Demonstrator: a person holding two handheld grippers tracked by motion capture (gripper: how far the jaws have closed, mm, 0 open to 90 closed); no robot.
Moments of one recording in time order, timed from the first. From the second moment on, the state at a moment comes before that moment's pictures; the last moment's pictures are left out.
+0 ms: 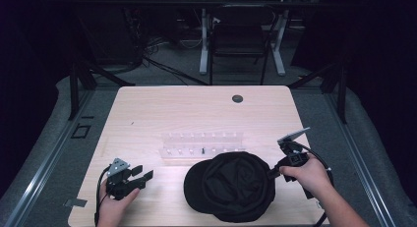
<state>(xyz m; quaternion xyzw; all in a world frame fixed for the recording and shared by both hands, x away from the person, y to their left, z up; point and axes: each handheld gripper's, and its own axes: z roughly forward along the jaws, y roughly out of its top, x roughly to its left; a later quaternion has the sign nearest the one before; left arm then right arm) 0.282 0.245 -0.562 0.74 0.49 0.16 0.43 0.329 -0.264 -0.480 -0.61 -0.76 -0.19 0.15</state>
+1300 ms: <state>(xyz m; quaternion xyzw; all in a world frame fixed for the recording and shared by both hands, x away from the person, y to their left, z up) 0.282 0.247 -0.561 0.73 0.50 0.16 0.44 0.321 -0.255 -0.427 -0.56 -0.70 -0.35 0.27</state>
